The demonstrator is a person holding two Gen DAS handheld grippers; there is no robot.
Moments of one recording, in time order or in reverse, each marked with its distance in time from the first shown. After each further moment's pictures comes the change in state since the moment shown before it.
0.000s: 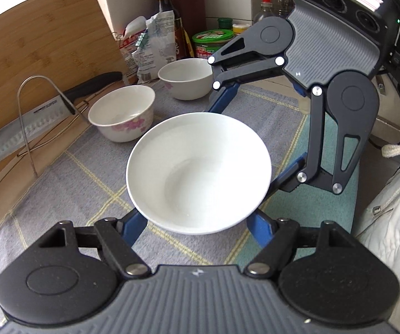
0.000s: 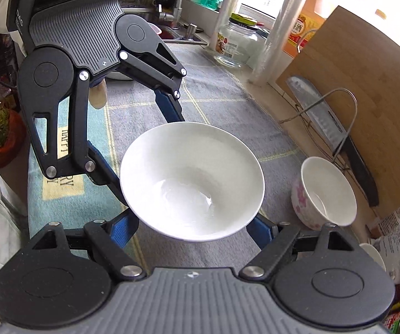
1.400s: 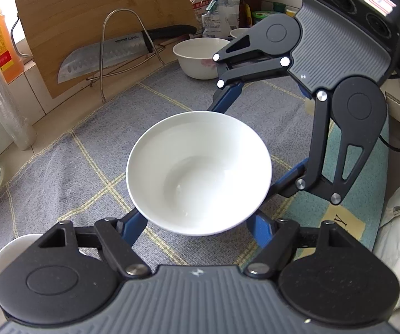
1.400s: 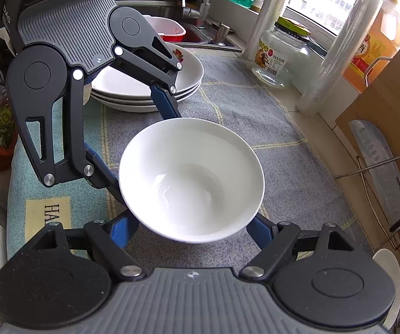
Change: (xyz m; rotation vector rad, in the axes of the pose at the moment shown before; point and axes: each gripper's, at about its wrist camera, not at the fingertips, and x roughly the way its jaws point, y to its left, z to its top) left arm -0.037 0.081 -0.082 -0.120 0.067 0.051; right arm 0.100 0.030 0.099 -0.045 0.037 0.066
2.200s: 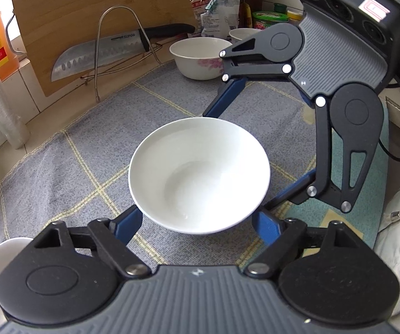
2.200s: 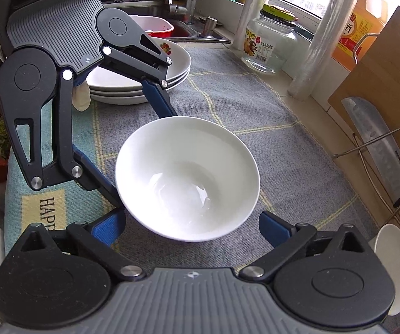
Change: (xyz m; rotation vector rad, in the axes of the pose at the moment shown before) left arm 0.006 -0.002 0.006 -0.024 0.001 -0.011; right arm -0.003 -0.006 -0.014 0.074 0.002 0.005
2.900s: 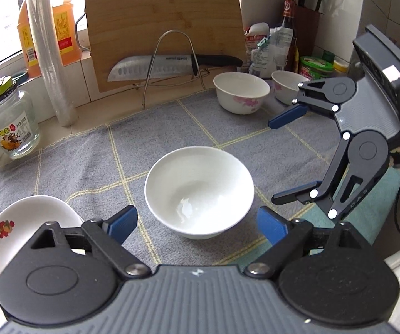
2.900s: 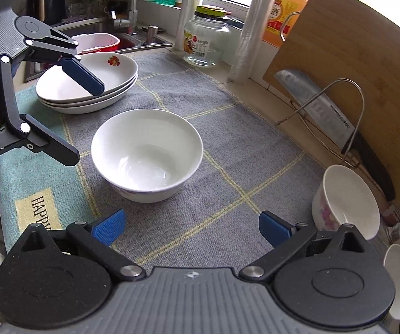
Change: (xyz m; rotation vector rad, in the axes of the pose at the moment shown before) left arm -0.046 -0.023 0.010 -0.281 -0.086 0.159; right arm -0.050 -0.002 -0.034 0.207 -0.026 -0.178
